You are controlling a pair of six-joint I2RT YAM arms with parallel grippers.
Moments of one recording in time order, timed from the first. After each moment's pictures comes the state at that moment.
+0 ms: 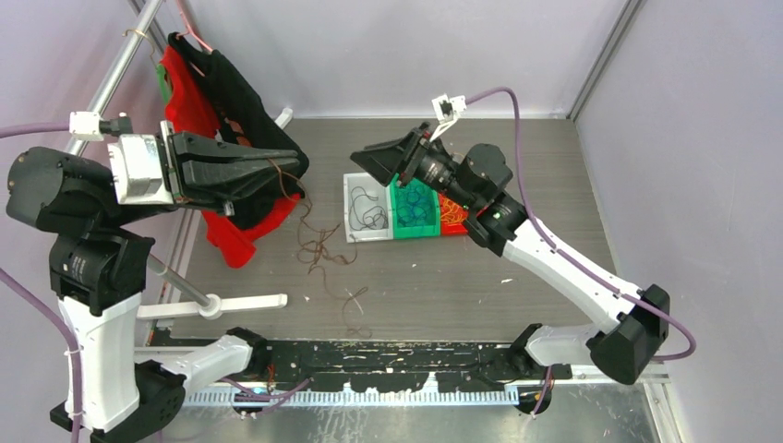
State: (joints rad) left arm -0.41 1.06 1.94 -0.40 0.96 0.06; right arm 0.74 1.24 1.15 0.34 -0.22 0.72
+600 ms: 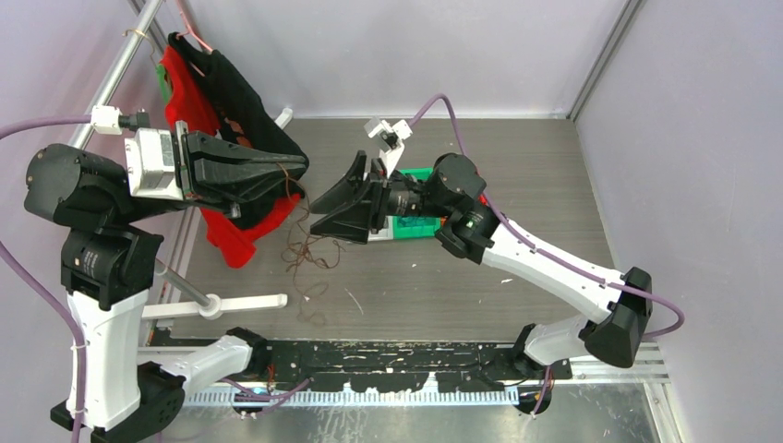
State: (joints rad) left arm -0.41 1.05 1.86 -0.37 1.00 0.00; right arm 0.94 1.35 1.29 0.44 -0.67 0.70
